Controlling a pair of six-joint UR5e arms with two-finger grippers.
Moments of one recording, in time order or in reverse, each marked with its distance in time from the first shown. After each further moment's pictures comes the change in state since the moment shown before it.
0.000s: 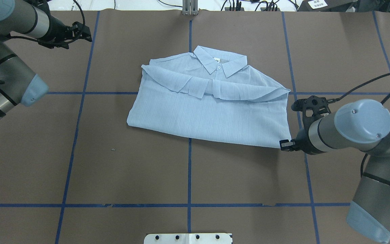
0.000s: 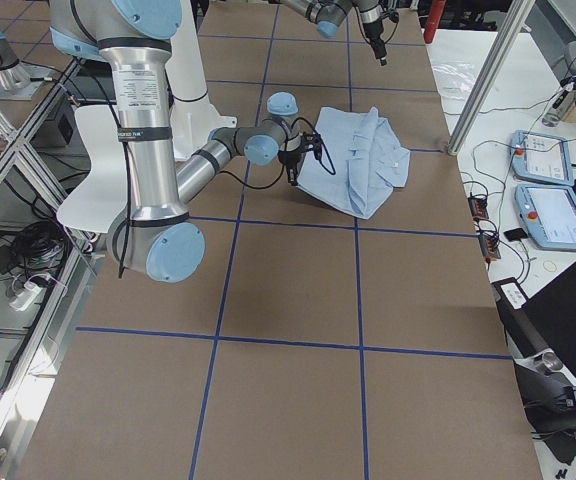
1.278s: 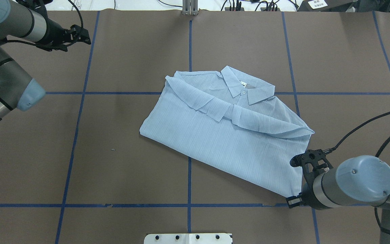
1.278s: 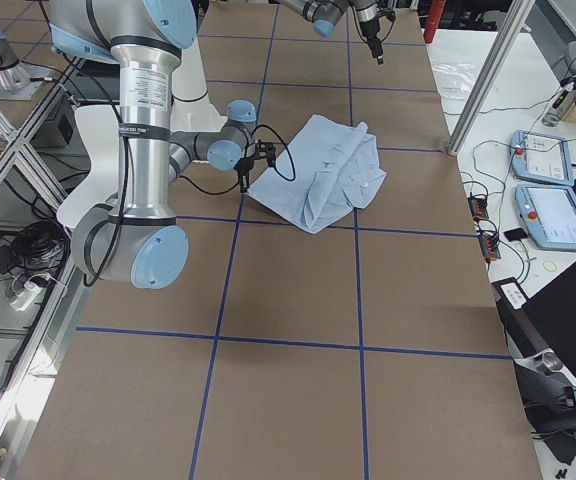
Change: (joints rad) left arm 0.007 0.032 -0.044 -0.001 0.001 0.001; right arm -0.236 -0.140 0.094 0.000 -0.008 0.015
